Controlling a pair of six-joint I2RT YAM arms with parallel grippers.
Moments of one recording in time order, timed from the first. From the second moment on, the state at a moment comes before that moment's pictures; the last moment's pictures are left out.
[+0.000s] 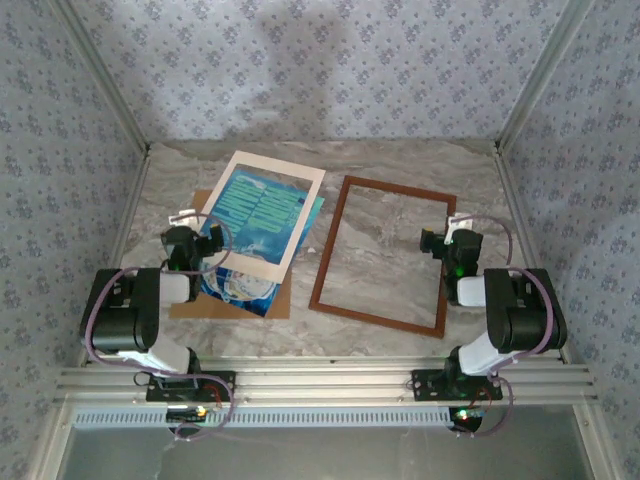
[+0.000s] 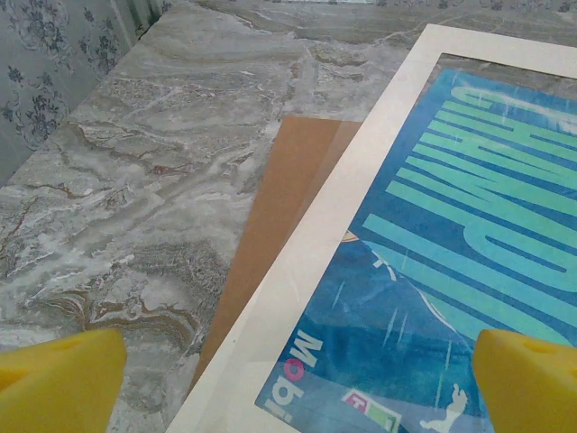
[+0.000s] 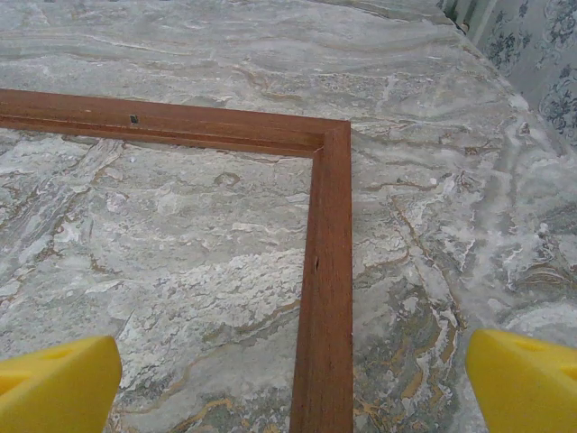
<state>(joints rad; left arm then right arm) -0.01 1.54 0.40 0.72 -0.17 -0.06 -0.01 1.53 0.35 0.76 0.14 0.00</state>
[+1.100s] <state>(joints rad) -0.01 1.54 0.40 0.72 -0.17 -0.06 -0.01 1.53 0.35 0.76 0.14 0.00</state>
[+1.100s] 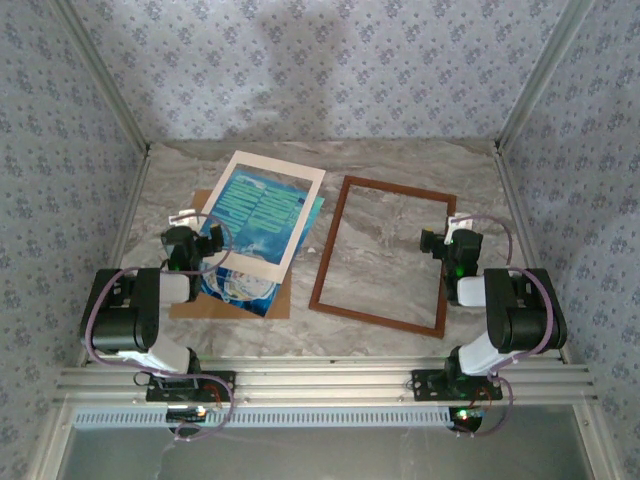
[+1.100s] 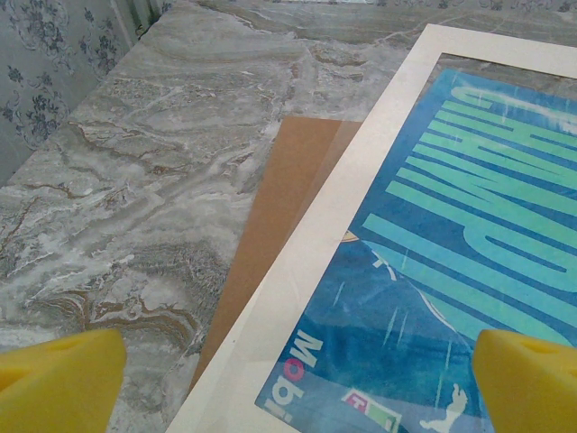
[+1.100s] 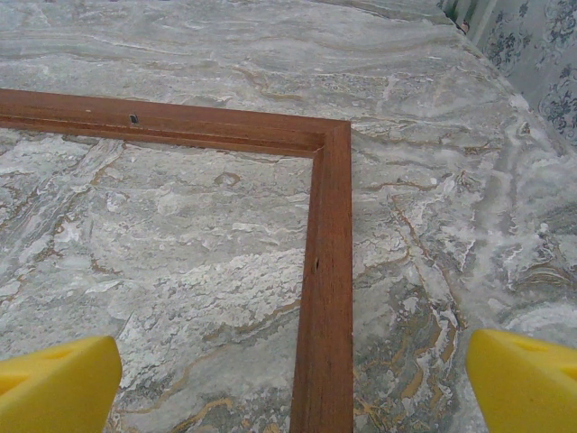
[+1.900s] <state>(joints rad) -0.07 1.22 0.62 0.28 -0.25 -0.21 0.21 1.29 0.74 0.03 0.41 0.26</state>
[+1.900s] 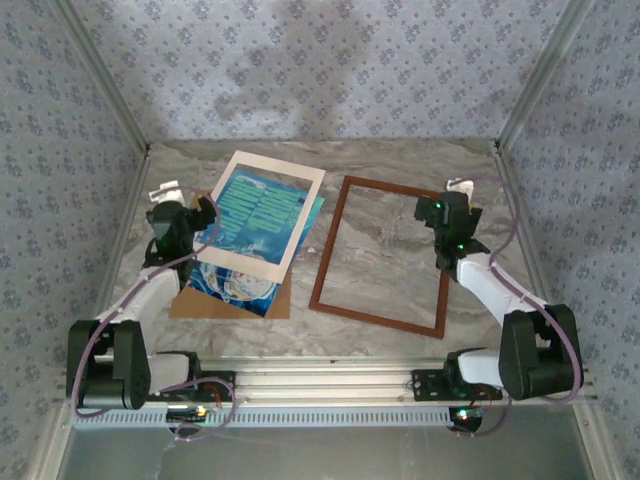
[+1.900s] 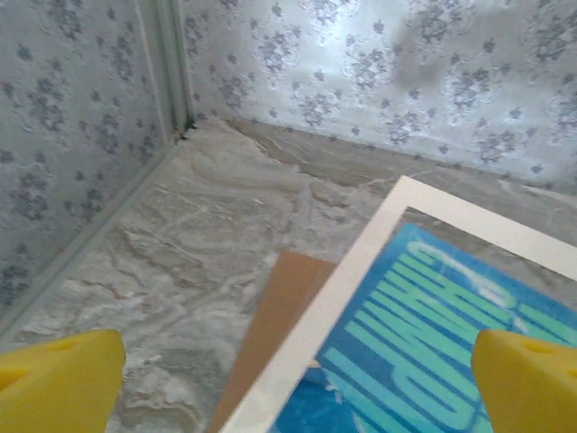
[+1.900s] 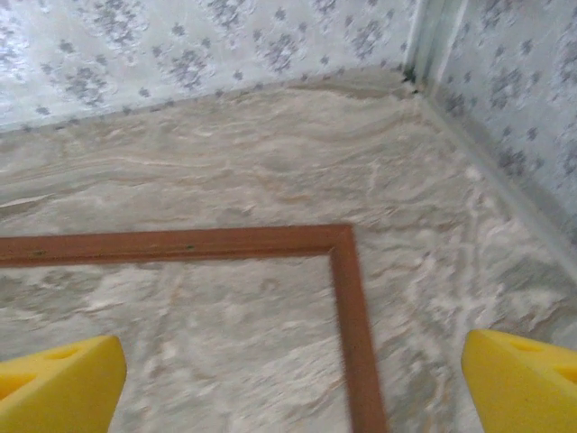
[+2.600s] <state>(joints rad) -0.28 1.23 0.56 0.03 -0.07 -0.53 0.78 1.93 1.41 -0.51 0.46 0.83</state>
